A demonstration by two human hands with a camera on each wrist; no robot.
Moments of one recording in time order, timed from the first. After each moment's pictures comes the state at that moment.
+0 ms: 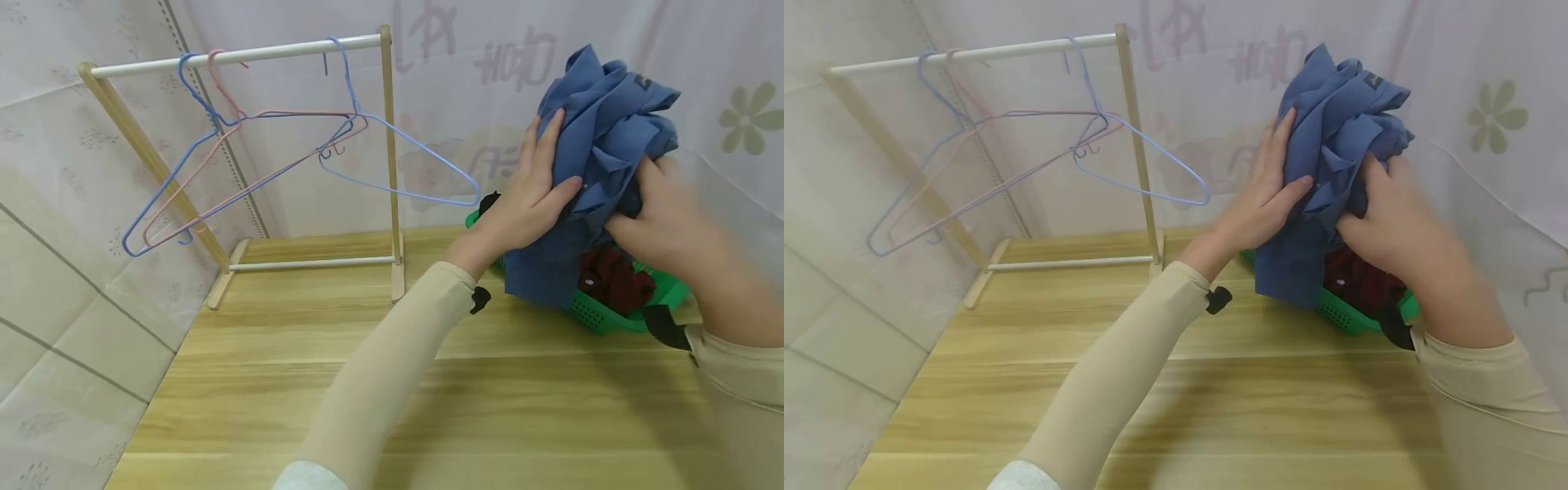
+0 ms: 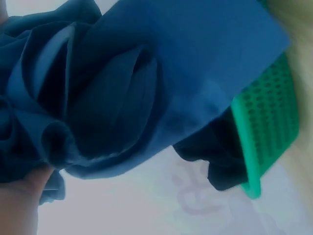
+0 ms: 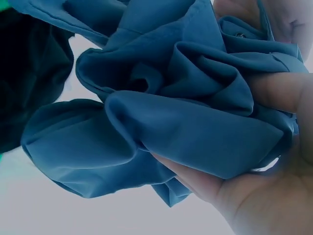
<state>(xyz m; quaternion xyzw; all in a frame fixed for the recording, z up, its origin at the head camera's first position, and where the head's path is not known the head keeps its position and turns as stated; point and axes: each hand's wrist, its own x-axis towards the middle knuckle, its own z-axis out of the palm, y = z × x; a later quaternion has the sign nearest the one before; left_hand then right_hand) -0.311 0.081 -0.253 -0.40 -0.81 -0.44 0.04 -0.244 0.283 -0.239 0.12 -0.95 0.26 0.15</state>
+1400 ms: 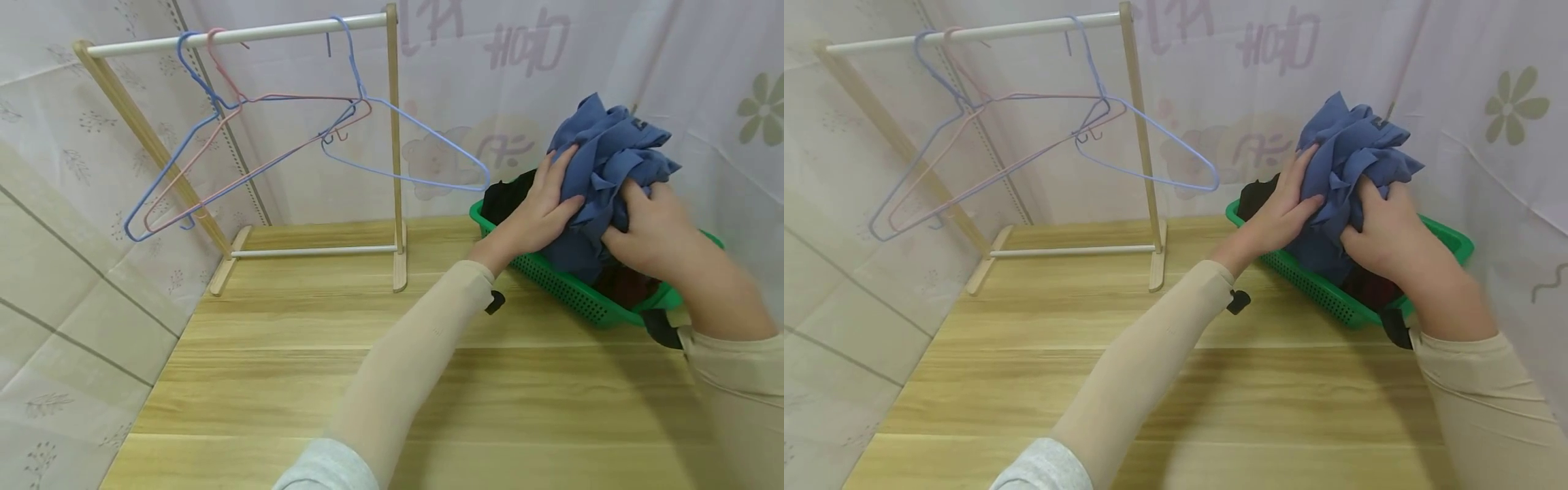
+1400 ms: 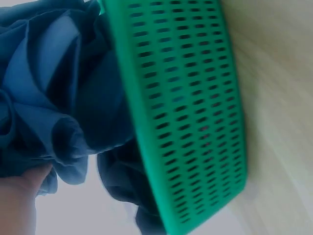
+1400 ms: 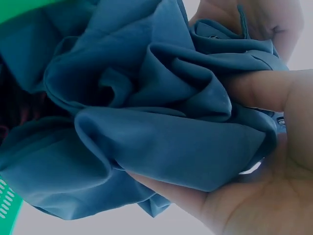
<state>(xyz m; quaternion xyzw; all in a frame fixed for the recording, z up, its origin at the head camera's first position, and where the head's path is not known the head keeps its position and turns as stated) -0.341 0.122 -0.310 -0.38 -0.80 -0.47 -0.02 -0.263 0.312 -0.273 0.10 -0.98 0.14 0.05</state>
